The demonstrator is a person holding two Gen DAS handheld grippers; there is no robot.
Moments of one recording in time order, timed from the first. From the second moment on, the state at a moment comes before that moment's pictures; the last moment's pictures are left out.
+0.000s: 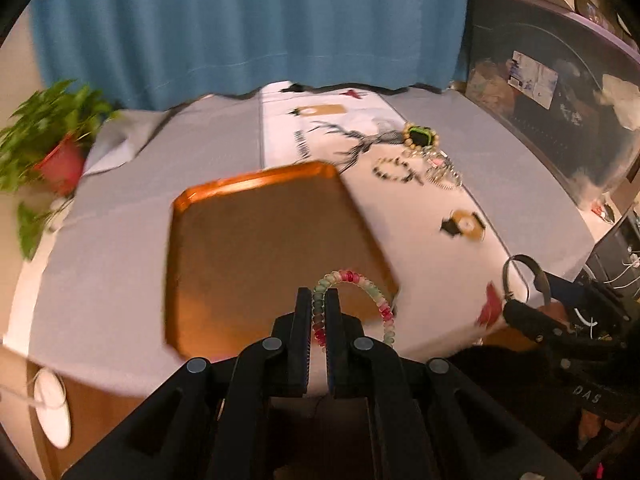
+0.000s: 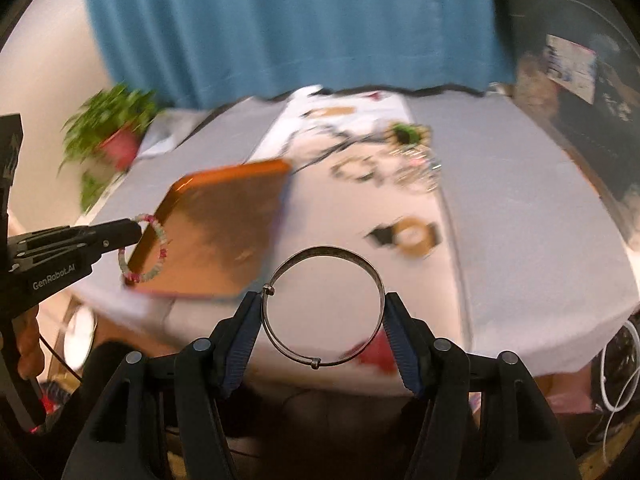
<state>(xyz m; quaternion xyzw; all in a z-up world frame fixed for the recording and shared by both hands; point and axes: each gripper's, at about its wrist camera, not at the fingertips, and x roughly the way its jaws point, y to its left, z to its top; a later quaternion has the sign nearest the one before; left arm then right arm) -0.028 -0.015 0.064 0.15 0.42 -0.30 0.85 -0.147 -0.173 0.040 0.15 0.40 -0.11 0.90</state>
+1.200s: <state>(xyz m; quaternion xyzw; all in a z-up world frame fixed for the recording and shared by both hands) 0.049 0.039 0.036 0.11 0.42 -0.24 0.87 -0.039 -0.095 0.035 0.07 0.42 -0.05 0.91</state>
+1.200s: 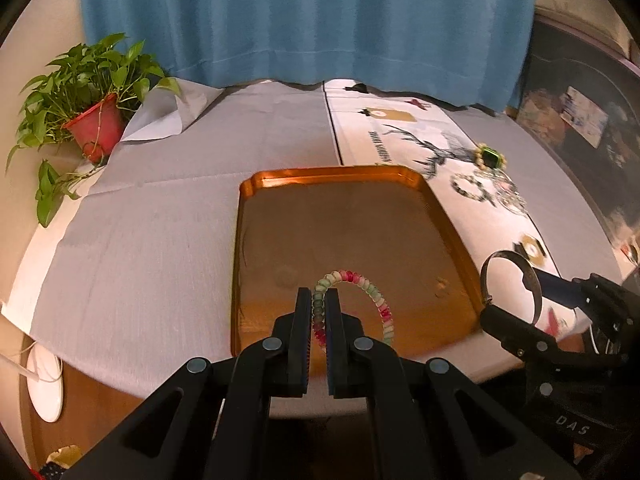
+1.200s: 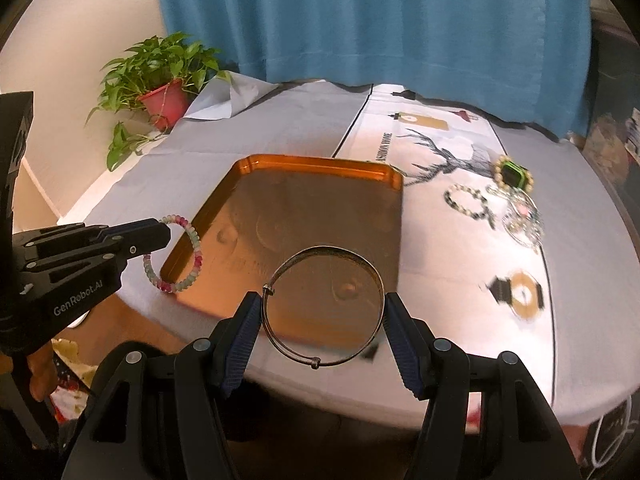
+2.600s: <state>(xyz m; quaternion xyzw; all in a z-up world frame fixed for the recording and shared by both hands) 0.006 0.077 0.032 0.13 0.43 -0.18 0.88 -0.077 -0.079 0.049 0.04 0.39 -0.09 0.92</state>
